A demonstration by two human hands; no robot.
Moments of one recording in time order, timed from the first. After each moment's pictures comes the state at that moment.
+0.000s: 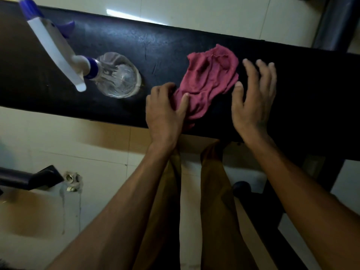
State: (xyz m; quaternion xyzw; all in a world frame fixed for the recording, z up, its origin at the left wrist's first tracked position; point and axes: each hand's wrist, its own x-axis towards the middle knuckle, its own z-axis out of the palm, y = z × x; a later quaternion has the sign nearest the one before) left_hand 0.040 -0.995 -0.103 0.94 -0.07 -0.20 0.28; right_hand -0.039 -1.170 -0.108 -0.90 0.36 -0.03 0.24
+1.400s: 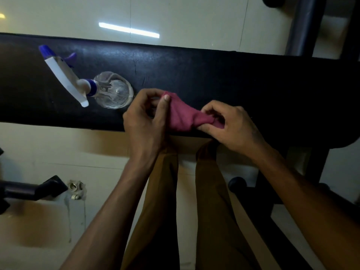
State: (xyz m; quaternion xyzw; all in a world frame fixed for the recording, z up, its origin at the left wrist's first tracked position) left_hand 0.046 -0.995 0.007 0.86 -0.06 -0.19 0.47; right_hand -0.062 -1.173 -0.019 -0.85 0.19 0.16 0.46
